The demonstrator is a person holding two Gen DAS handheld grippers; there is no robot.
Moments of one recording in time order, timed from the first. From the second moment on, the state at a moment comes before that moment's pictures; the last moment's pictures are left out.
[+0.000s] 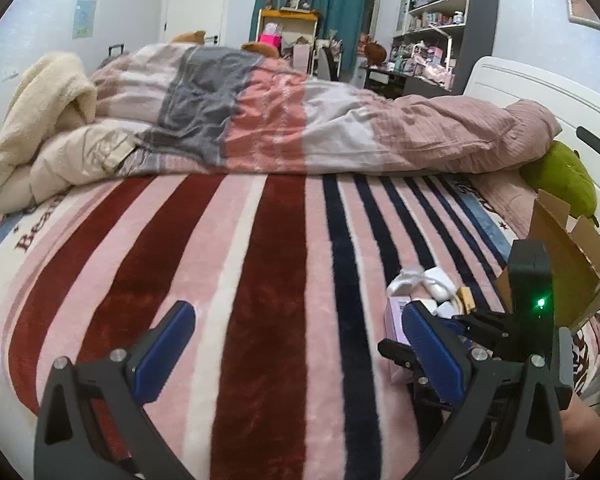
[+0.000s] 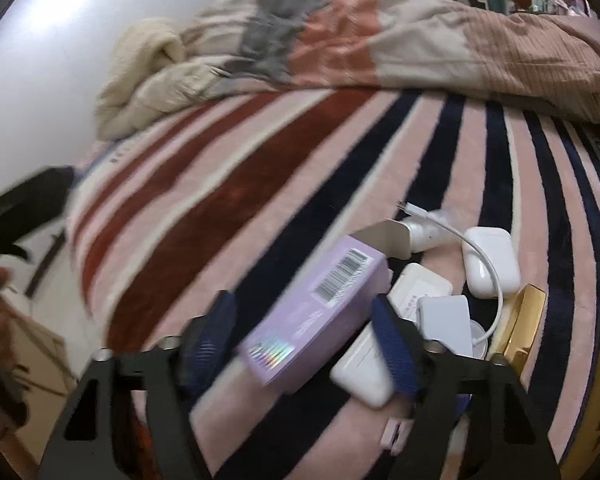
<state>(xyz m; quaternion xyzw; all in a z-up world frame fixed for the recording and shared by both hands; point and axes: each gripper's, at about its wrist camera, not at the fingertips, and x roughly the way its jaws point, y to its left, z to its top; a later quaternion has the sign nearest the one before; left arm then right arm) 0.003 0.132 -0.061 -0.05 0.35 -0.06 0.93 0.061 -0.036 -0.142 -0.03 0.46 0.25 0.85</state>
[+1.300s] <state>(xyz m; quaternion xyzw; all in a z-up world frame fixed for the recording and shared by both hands) 0.043 -0.120 0.035 -0.08 0.38 -0.41 0.83 -0.006 -0.223 0.021 0.01 0.32 0.30 0.90</state>
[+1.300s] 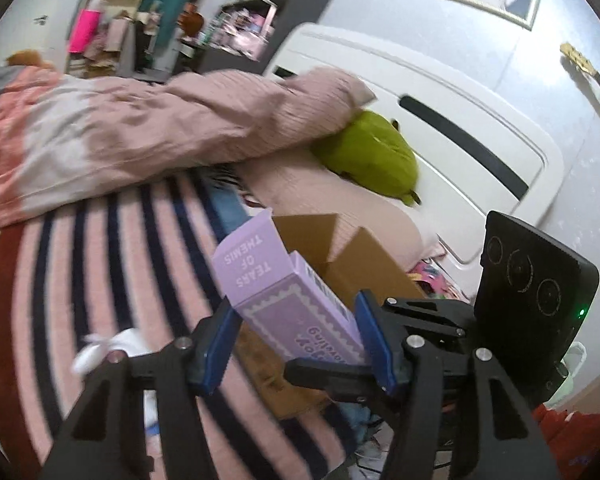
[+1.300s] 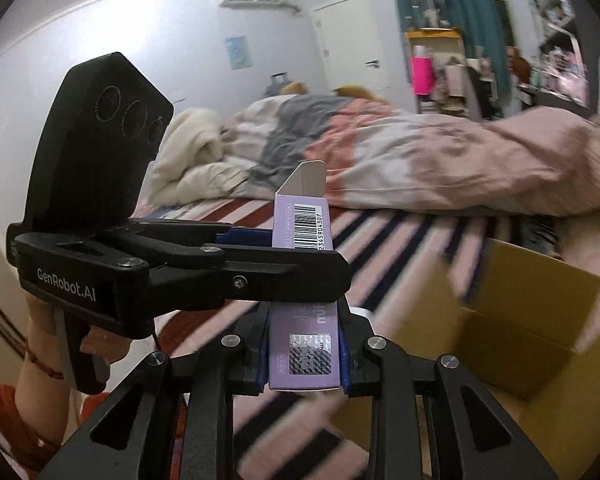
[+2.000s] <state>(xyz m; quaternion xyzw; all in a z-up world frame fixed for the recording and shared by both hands) 0.056 -0.161 0.025 -0.01 0.41 -0.34 0.85 0.007 -0.291 0.001 -0.01 0.40 0.21 0.89</state>
